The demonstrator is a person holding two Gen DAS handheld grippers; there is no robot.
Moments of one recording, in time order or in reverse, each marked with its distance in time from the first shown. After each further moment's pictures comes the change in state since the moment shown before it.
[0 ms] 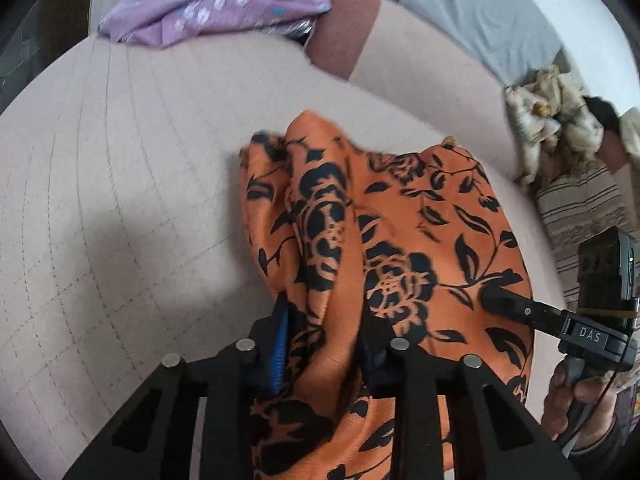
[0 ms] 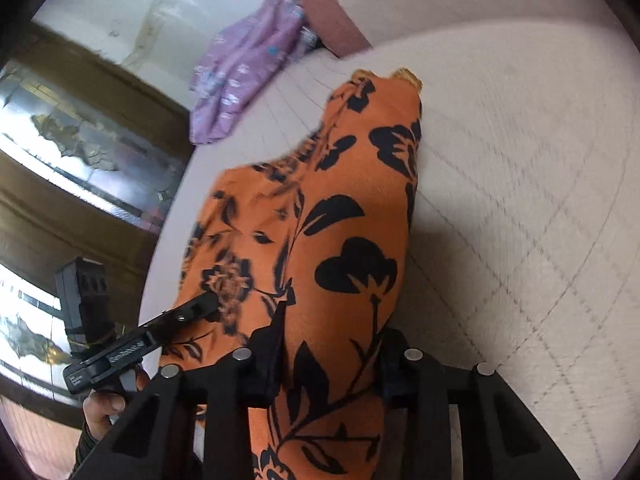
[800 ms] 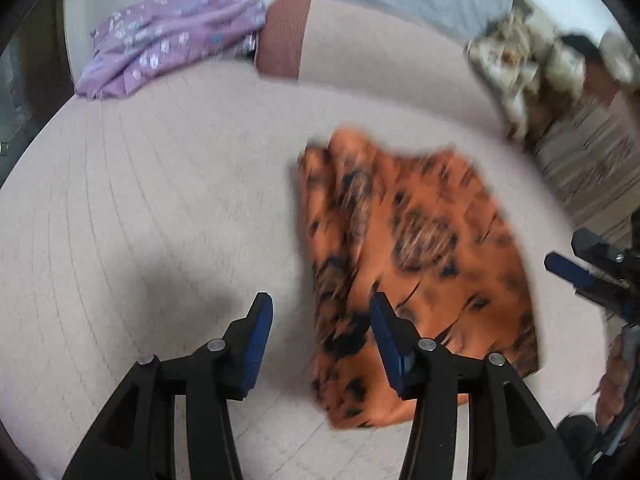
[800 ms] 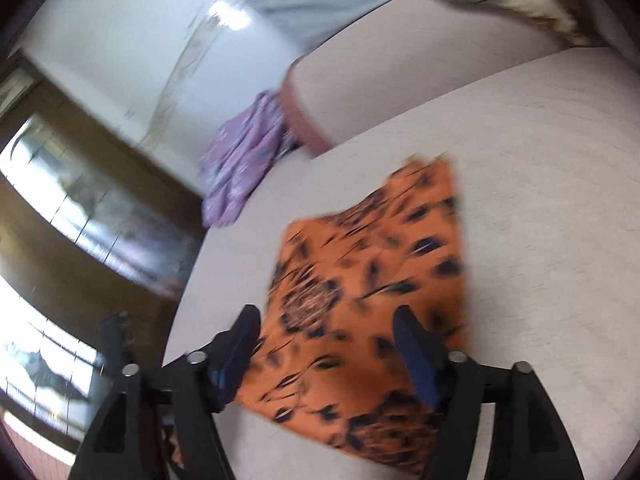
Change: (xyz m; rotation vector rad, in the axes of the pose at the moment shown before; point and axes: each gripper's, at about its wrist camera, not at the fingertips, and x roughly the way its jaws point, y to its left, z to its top) left arm 0.002 -0.042 -0.050 0.177 0.006 0.187; right arm -0.102 -0.006 -0.047 0.078 -0.239 0.033
